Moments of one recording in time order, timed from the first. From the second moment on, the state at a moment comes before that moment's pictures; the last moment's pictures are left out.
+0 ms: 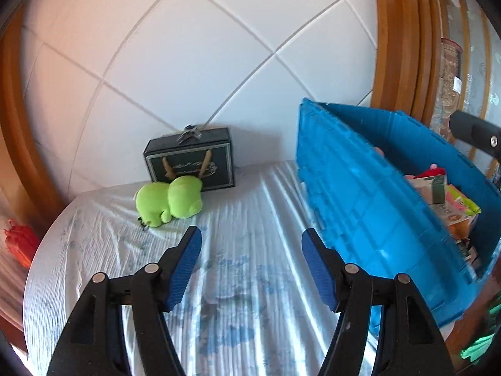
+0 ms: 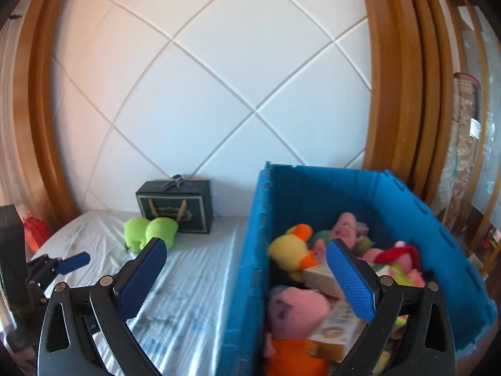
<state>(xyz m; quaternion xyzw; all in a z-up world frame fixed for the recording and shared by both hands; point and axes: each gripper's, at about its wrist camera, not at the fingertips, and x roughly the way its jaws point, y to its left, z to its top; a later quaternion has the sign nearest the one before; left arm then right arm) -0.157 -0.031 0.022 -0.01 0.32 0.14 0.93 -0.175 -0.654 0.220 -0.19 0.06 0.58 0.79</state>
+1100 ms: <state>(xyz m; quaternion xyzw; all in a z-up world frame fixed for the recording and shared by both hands) 0.052 0.312 -0.220 -0.09 0.46 0.19 0.86 -0.207 -0.187 -0.082 -0.37 0.32 0.60 0.64</state>
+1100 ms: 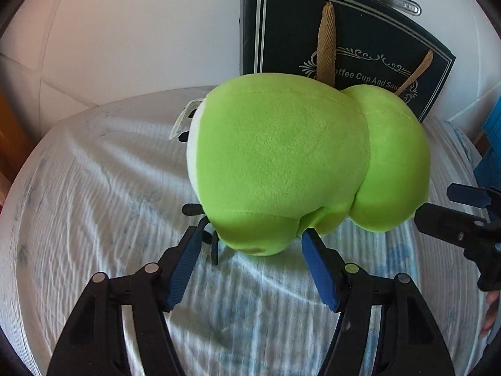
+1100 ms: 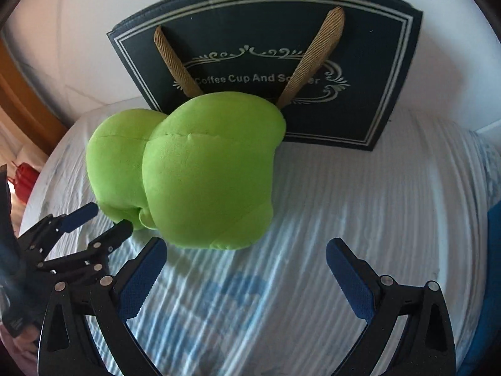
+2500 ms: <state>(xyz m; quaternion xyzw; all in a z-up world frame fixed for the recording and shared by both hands) -0.082 0.197 -0.037 -0.02 0.32 0.17 0.93 -0.319 -0.373 0.064 -0.34 0.18 0.67 0.64</state>
